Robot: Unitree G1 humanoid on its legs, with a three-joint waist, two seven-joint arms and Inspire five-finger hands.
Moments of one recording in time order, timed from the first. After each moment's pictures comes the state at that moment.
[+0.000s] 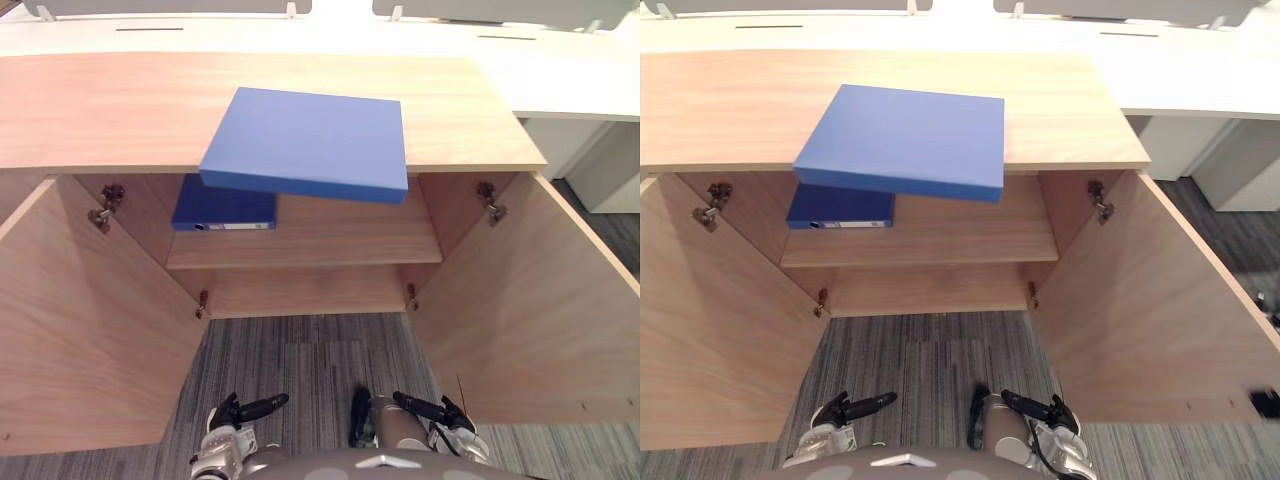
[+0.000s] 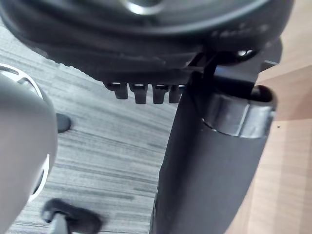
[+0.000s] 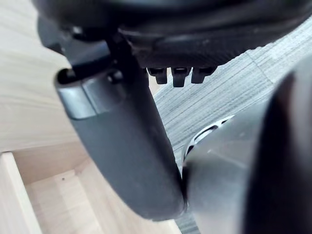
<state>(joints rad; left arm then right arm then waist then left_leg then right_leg) 0.02 0.02 0.30 1.09 -0.07 0.00 0.10 0.05 0.00 -0.38 1.00 0.19 0.02 -0.08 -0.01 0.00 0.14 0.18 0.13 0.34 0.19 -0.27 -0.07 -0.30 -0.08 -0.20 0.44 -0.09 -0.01</state>
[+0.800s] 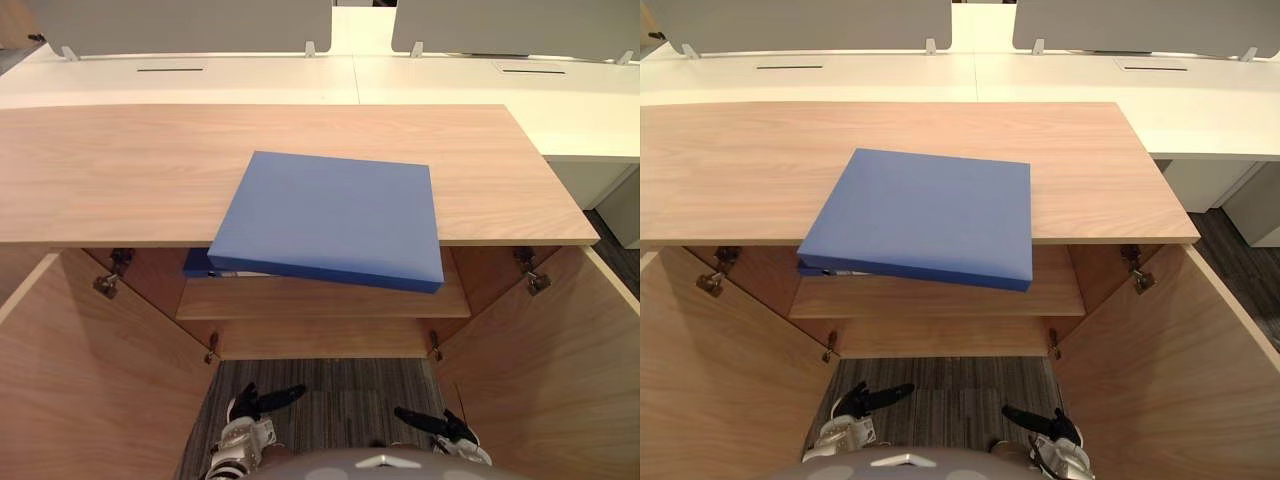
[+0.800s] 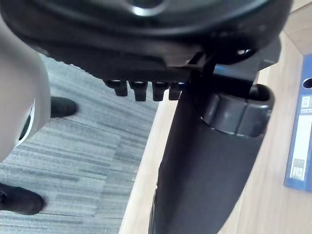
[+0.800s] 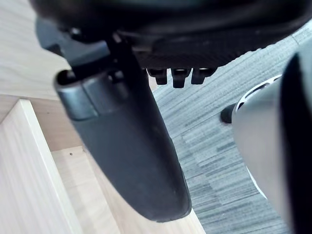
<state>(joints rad) 0.01 -0.04 0.30 1.06 -0.01 -0.01 0.09 0.09 0.00 -0.34 1.02 0.19 0.02 -0.10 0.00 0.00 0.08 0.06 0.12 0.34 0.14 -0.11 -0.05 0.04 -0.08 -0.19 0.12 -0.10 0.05</state>
